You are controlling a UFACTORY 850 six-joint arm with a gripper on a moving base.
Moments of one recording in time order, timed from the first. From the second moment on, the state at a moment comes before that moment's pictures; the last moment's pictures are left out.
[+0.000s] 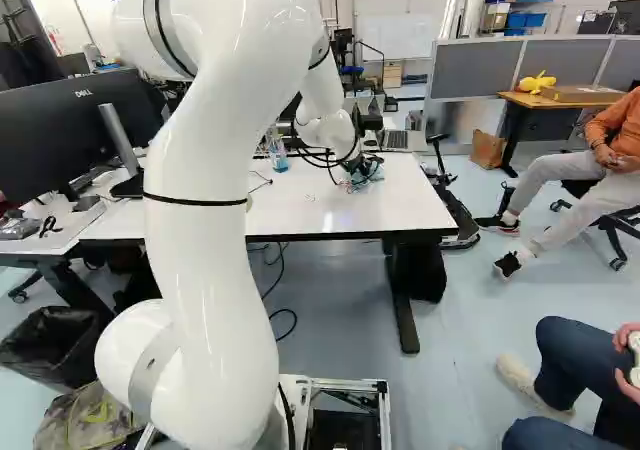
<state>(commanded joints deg) -15.7 -28.9 -67.2 0.0 4.3 0.0</state>
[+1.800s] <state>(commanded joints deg) -13.3 -14.8 -49.4 0.0 4.3 0.0</state>
